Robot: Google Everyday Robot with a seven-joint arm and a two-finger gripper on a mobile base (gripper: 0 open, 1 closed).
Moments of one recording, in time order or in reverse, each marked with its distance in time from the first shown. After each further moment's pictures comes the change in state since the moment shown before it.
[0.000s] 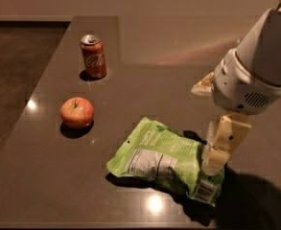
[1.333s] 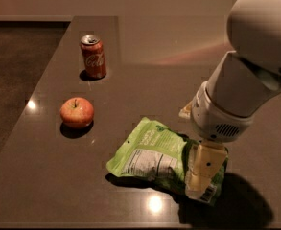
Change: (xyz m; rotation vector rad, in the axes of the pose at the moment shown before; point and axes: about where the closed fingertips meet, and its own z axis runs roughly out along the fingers) arm -0.002 0.022 0.054 -0.047 0.070 0.010
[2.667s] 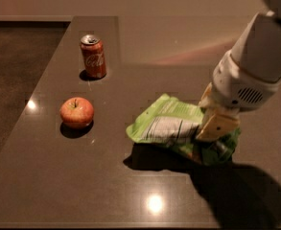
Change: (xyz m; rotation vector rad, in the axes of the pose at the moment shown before) arm 0.017 -0.033 -0.044 0.026 -0.009 0.086
